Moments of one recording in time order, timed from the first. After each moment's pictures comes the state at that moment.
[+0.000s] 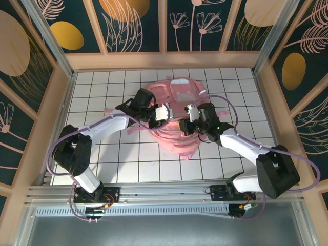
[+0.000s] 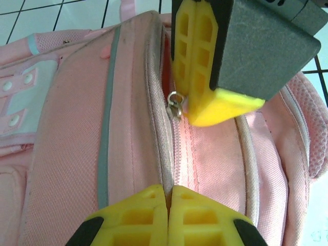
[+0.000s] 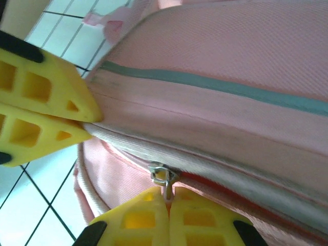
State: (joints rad) left arm -0.62 1.66 1.16 -0.32 0.52 0.76; right arm 0.53 1.31 0.70 -0.07 -0.36 0.26
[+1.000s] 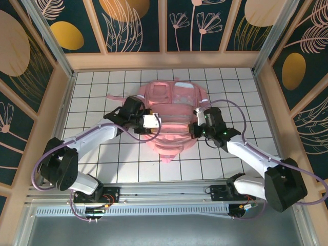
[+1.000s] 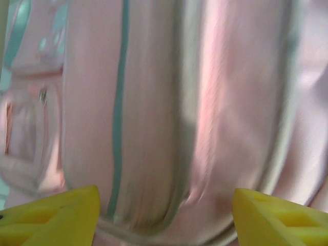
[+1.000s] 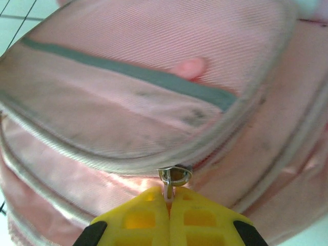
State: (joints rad) left arm -0.60 1.47 0.97 -0.34 0.25 0.98; right arm 0.52 1.18 0.63 -0.16 -0.23 0.23
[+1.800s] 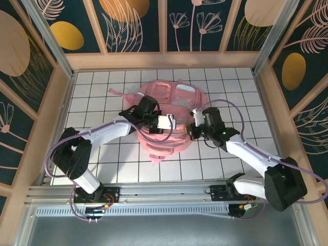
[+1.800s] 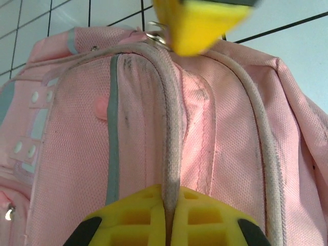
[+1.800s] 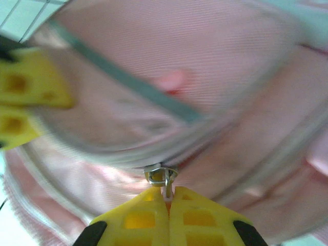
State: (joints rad) left arm -0.69 1.63 1.08 -0.26 0.37 0.94; right arm 0.50 1.19 0.64 -0.18 -0.26 0.18
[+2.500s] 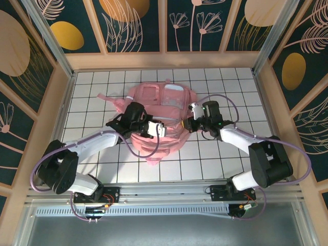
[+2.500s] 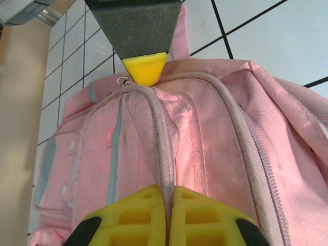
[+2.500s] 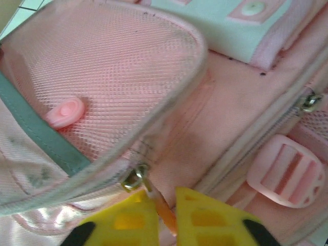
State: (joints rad) left arm -0.64 1.43 0.83 -0.08 0.42 1.12; right arm 0.39 1.44 0.70 0.00 -0.45 0.13
